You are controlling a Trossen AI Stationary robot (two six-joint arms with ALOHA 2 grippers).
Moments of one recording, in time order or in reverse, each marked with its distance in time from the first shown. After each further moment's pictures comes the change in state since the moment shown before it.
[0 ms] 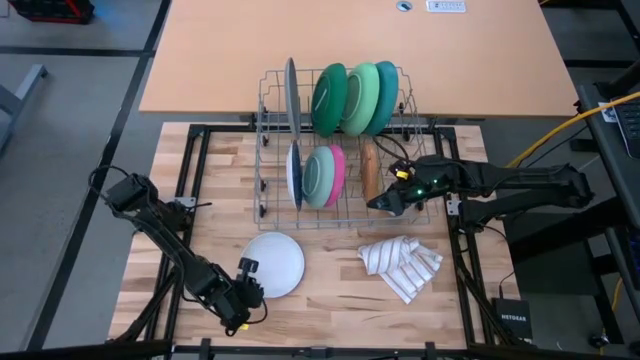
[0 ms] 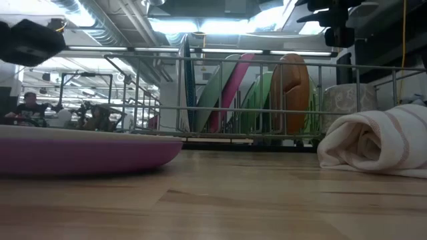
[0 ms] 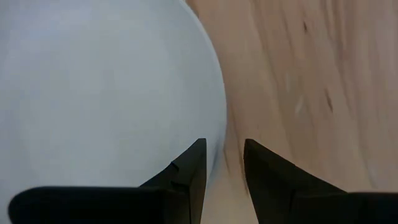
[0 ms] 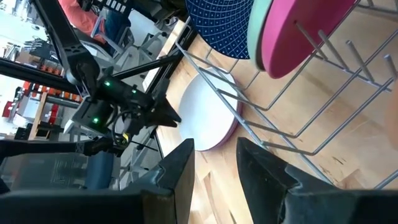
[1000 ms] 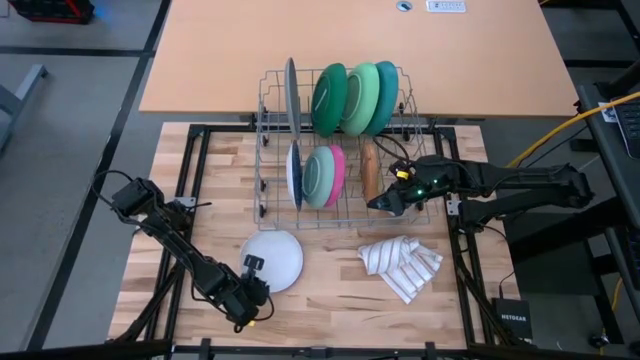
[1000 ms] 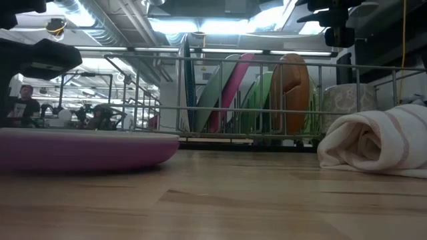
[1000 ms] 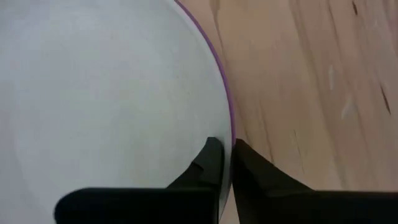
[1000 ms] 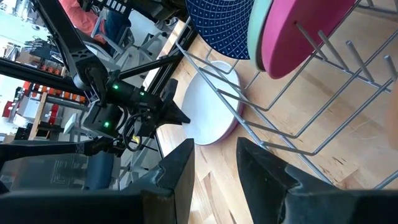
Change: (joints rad) left arm 0.040 0.062 0.000 0.008 0.005 0.066; right arm 0.000 0.000 0.000 0.001 0.000 -0.002
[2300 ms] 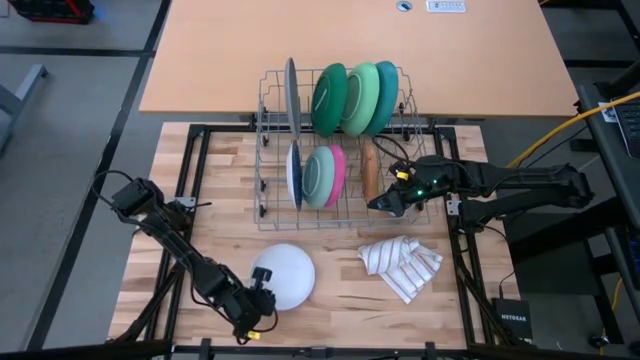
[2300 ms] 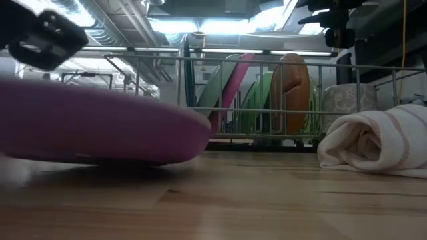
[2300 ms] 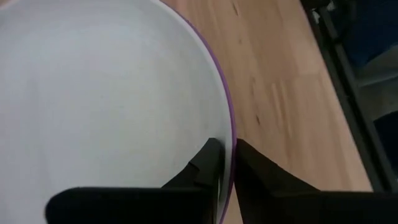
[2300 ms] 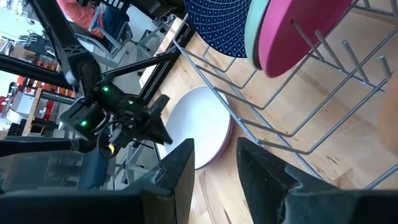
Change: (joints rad) left arm 0.002 0.000 0.032 0.235 0.035 -0.024; right arm 0.000 0.000 0.000 -0.014 0.000 -0.023
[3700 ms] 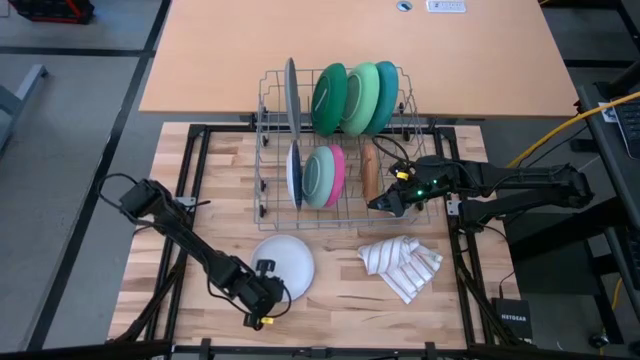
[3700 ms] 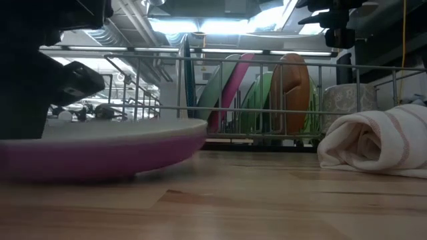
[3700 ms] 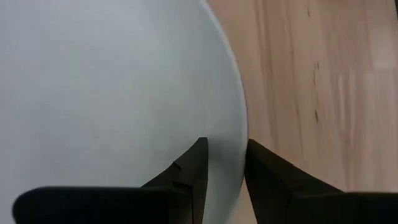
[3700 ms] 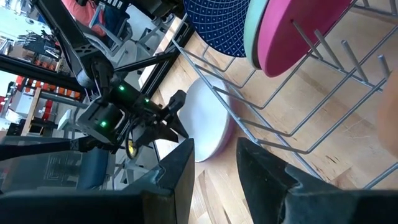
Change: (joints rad) left arm 0.104 0.049 -0.036 0.007 0.107 -0.076; right arm 0.000 0.000 0.000 -0.002 0.000 0.000
